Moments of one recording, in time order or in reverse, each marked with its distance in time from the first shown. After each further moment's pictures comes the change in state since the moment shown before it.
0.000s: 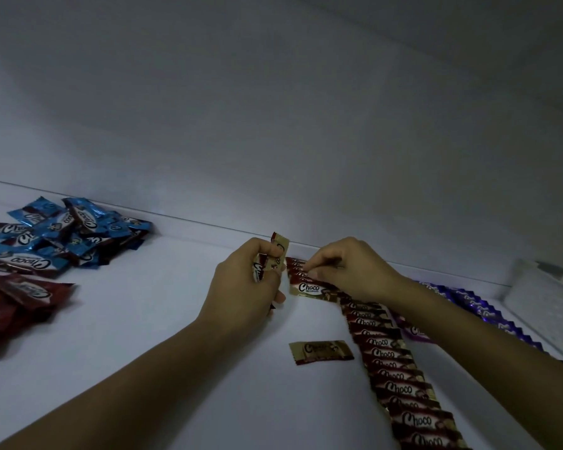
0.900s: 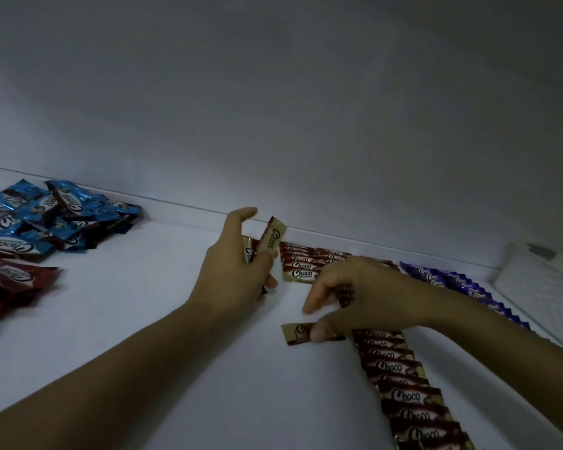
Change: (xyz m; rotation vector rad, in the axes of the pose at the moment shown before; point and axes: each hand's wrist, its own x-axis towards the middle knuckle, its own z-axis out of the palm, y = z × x) left_hand 0.001 0.004 -0.001 0.016 0.019 0.012; right_hand -0.047 -0.016 -0.012 -0.021 -0.376 -0.136
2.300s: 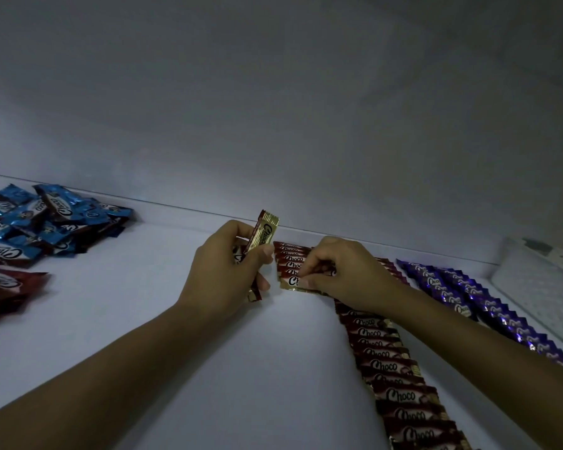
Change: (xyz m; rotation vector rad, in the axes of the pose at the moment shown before) left_hand 0.002 -0.005 0.002 0.046 0.015 -0.009; right_hand 0.026 0.030 0.017 -0.044 0.439 0.024
